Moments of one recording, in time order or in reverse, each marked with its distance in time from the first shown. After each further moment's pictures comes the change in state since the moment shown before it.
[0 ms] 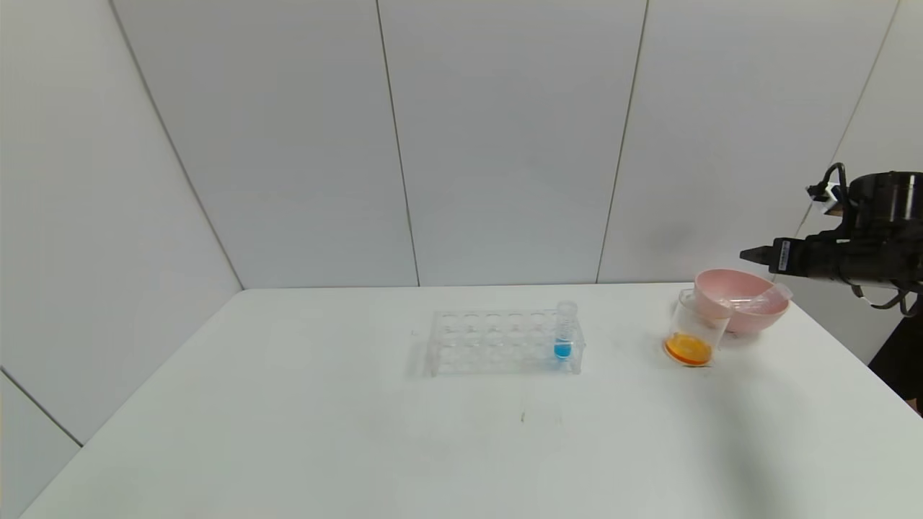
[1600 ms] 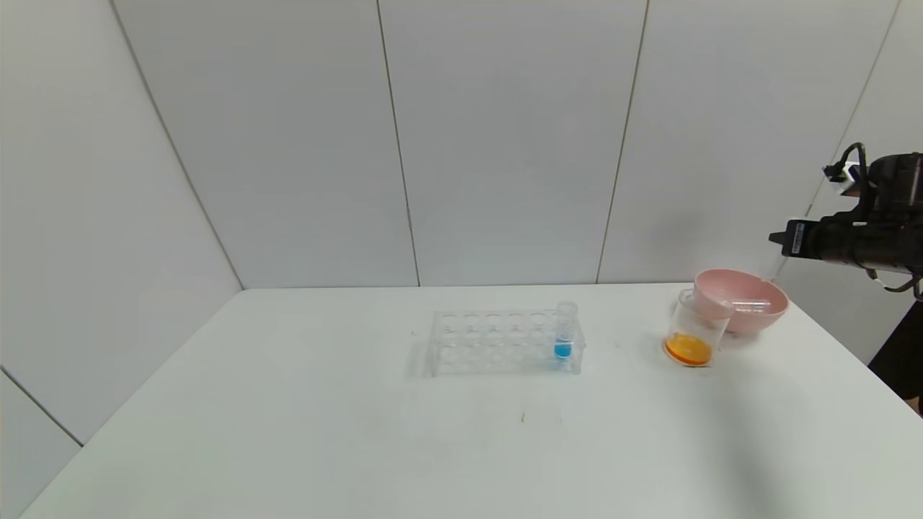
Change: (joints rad) left arm 0.000 0.000 0.000 0.000 0.000 0.000; right arm -0.032 0.003 -0.066 -0.010 0.004 -0.024
